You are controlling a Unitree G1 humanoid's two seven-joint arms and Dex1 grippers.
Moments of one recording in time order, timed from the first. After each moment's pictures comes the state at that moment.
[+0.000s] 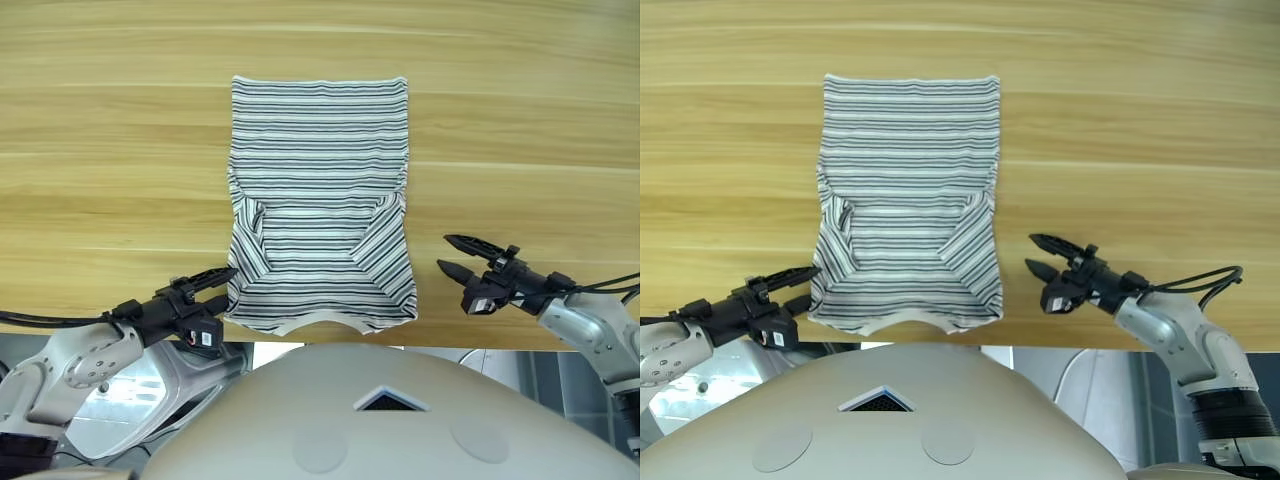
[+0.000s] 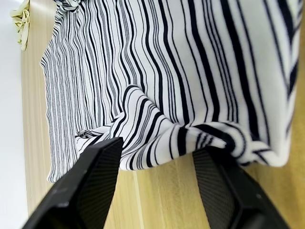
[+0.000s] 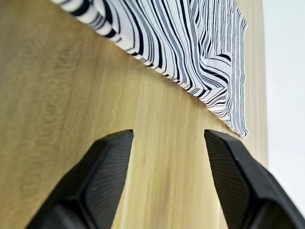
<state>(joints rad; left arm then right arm) 0.74 0.93 0.06 -0.30 0.59 -0.67 -0.49 0.48 -0.87 0.04 -0.07 -0.58 -0.73 0.33</state>
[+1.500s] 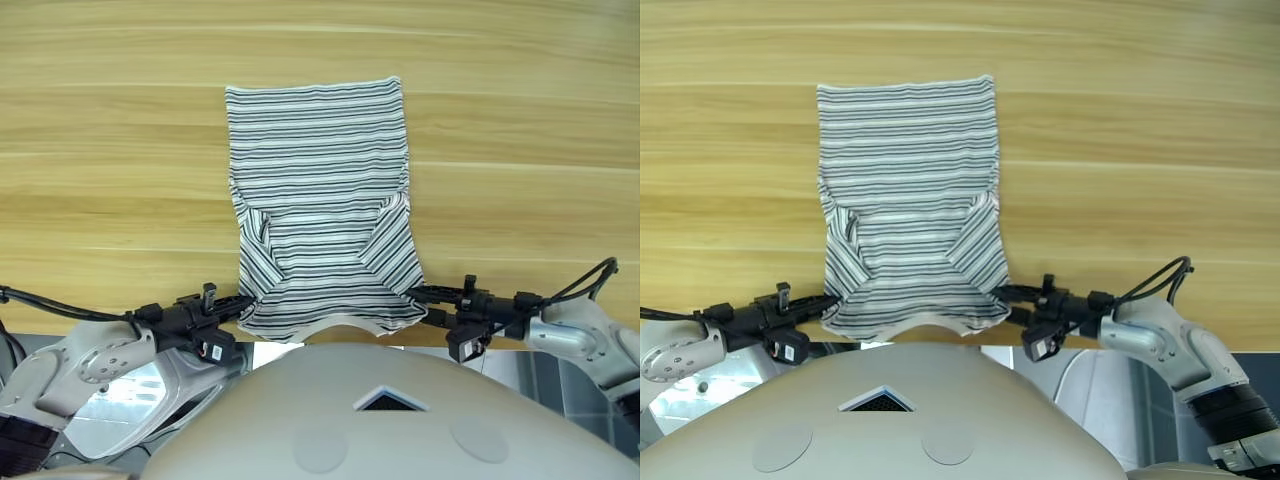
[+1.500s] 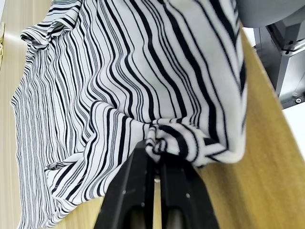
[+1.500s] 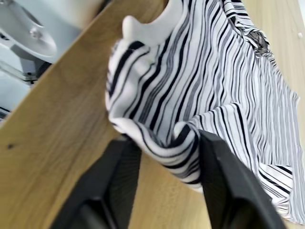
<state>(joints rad) 0.67 1.03 -0.11 -0.28 0.54 -0.68 -0.52 0.46 -0.99 0.24 -0.16 -0.41 -0.83 0.59</state>
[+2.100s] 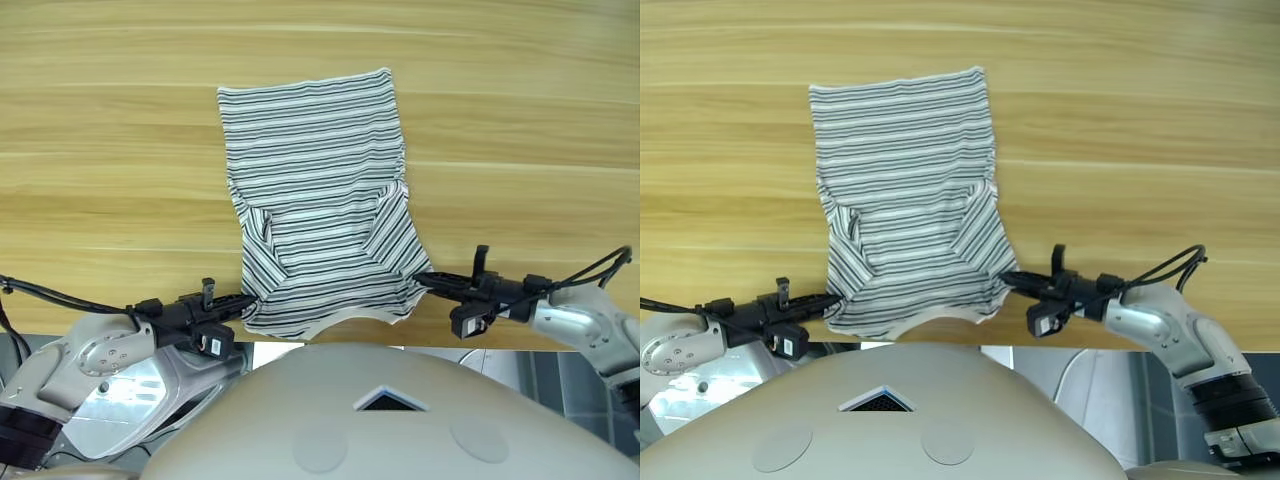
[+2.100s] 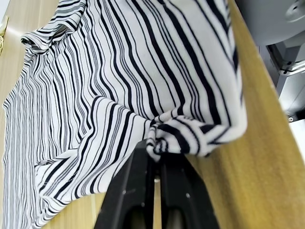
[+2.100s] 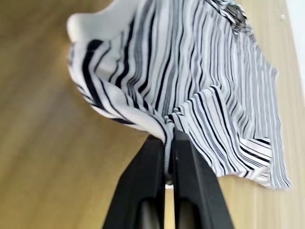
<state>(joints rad) 0.62 1.03 -0.15 -0.22 0.40 -0.70 -0.56 0.39 -0.95 0.20 -0.12 -0.38 -0.79 0.56</state>
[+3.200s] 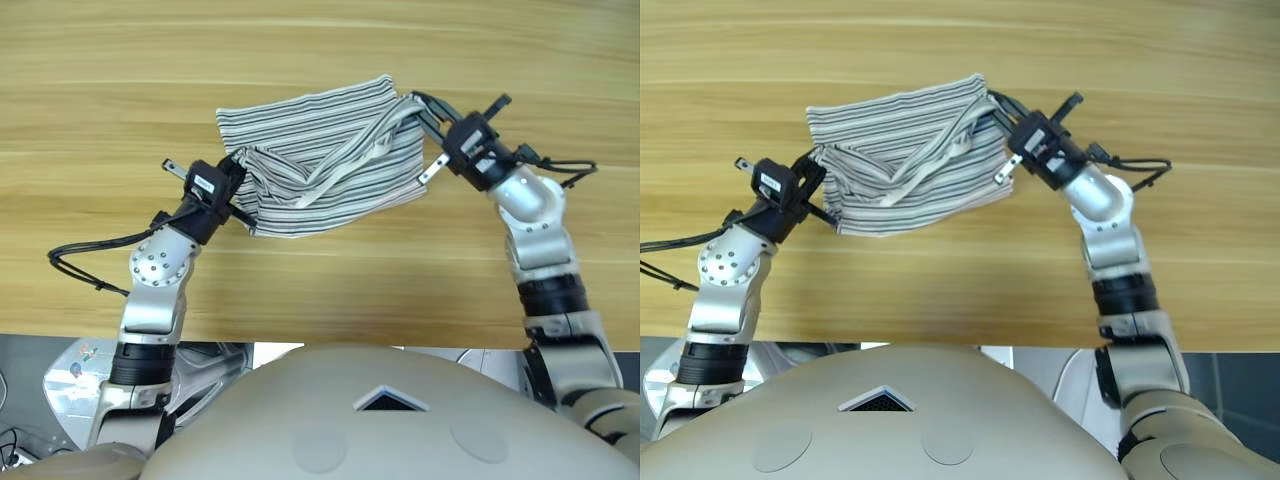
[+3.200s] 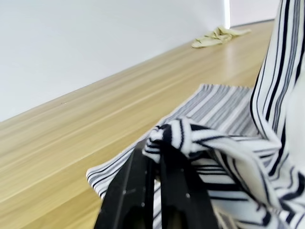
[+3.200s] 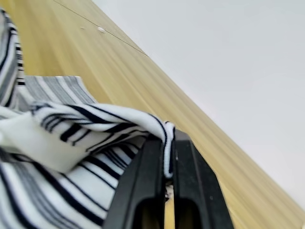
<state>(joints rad) 0.19 0.40 -0.07 -0.17 -0.08 -0.08 -0.38 -0.20 -0.43 0.17 0.21 -0.05 -0.38 0.46</state>
